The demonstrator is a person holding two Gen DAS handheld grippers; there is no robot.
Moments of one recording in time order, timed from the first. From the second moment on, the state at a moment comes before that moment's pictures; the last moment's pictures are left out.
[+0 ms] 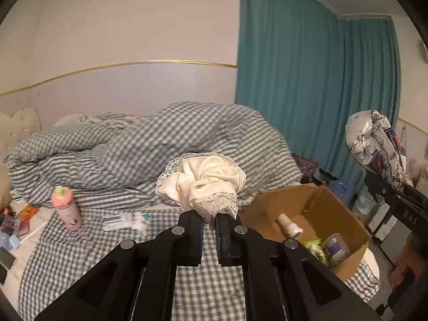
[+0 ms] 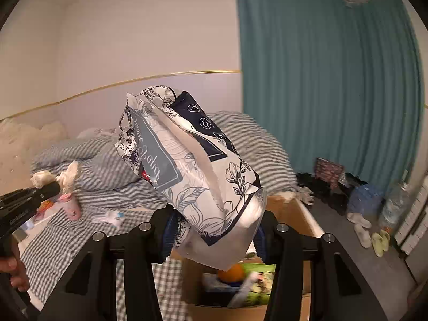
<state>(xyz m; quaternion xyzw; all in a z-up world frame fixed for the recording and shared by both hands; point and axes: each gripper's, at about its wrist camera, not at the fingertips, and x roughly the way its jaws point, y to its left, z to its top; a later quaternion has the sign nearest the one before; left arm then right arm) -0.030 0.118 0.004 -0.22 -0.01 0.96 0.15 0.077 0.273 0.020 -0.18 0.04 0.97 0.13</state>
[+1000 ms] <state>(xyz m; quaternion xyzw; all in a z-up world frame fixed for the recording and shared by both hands) -0.055 0.272 -0.028 -0.27 0.05 0.93 0.25 0.054 0.382 -0.056 -0.38 0.06 0.91 0.18</state>
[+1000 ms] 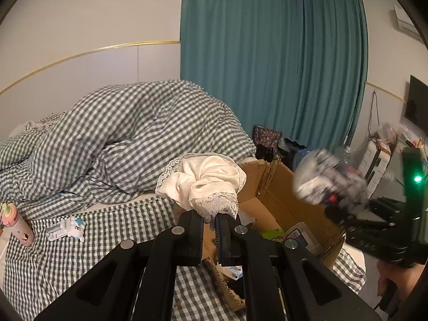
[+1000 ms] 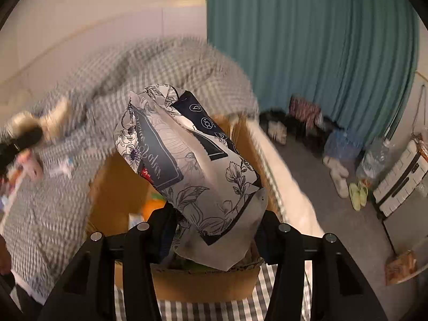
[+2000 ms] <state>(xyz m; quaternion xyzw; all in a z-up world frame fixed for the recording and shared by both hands) -0.111 0.356 -0.123 -0.41 0.09 0.85 0.31 0.056 0.395 -0.046 -0.25 0.02 0.95 0.20</state>
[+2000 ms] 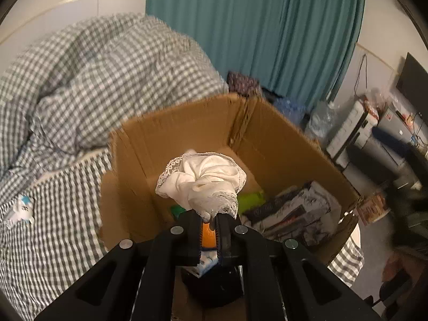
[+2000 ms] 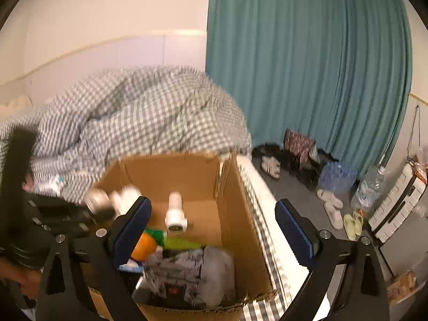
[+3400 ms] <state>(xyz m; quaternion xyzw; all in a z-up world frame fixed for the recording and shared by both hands) -0.062 0.185 -0.028 -0.20 0.08 0.96 0.16 0.048 0.280 0.013 -0.17 0.01 0.97 0.17</state>
